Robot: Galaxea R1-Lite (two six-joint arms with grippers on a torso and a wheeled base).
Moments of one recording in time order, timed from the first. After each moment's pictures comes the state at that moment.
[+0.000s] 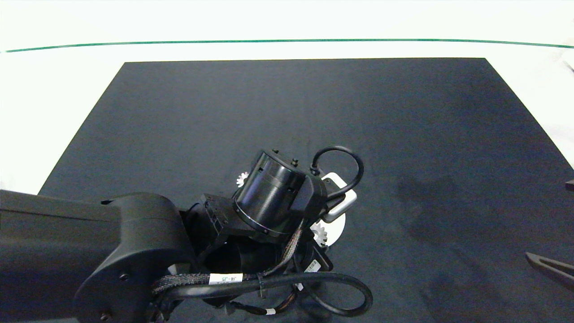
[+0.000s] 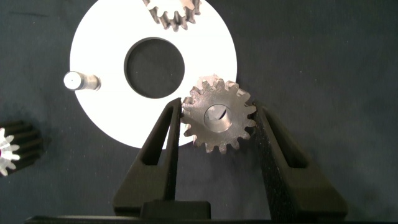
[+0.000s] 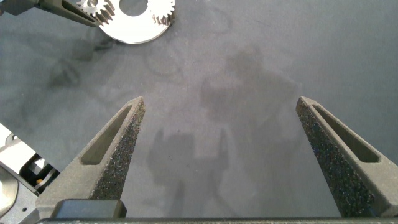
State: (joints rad) left arm -0.97 1.75 -1.13 0.00 0.24 0.25; right arm 0.72 0.92 -0.92 0.37 -0.26 -0.32
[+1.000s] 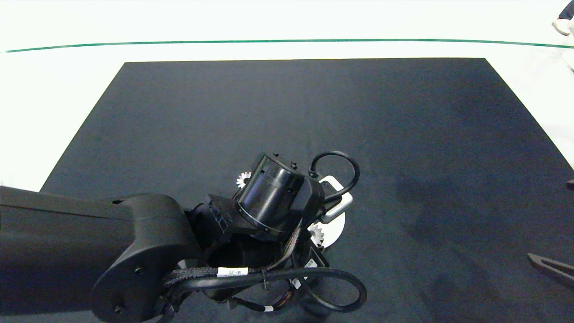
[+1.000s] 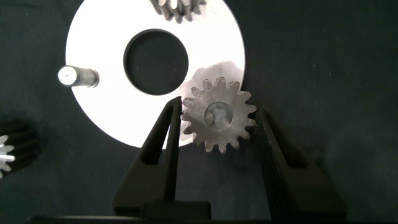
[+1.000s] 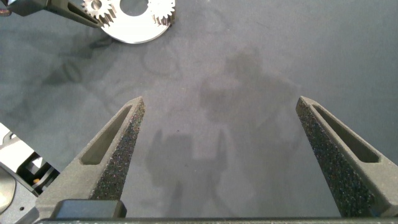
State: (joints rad) left arm -0.94 1.77 -1.12 0.01 0.24 0.26; right arm 0.72 0.92 -0.92 0.37 -0.26 -0.34
